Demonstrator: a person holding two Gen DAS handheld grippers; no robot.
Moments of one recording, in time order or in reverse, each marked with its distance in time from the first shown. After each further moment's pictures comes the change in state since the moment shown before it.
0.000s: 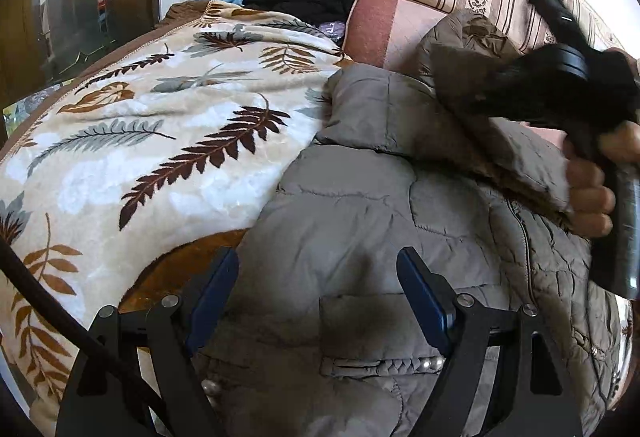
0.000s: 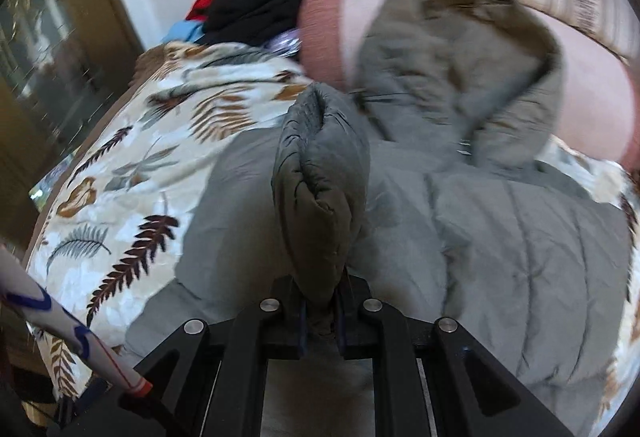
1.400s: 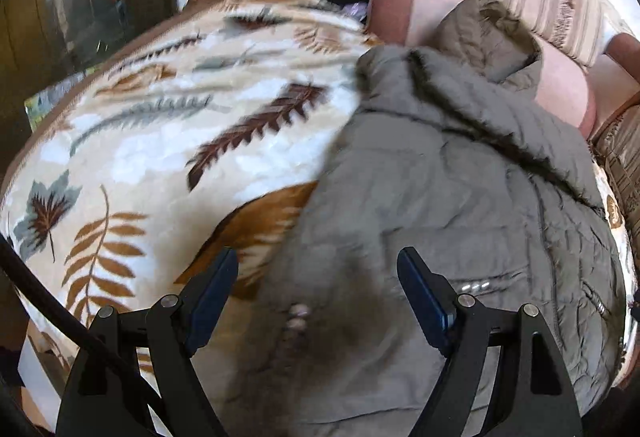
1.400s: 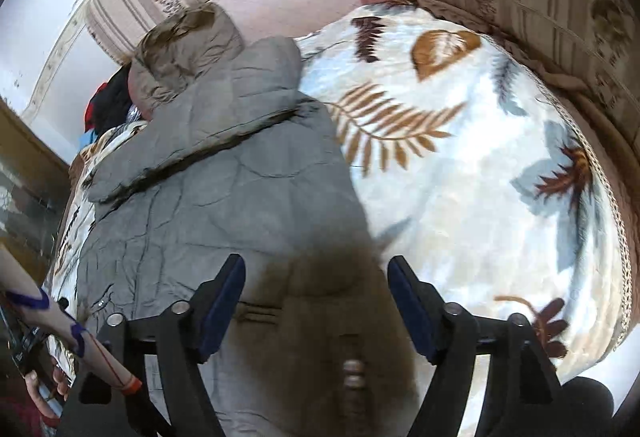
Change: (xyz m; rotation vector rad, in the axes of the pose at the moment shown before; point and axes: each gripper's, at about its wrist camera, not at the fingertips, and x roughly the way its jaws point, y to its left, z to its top) left arm -0.036 0.041 -0.015 0.004 0.112 0.071; right arm -0.221 -0.233 -0.292 0.566 -0.098 -0.140
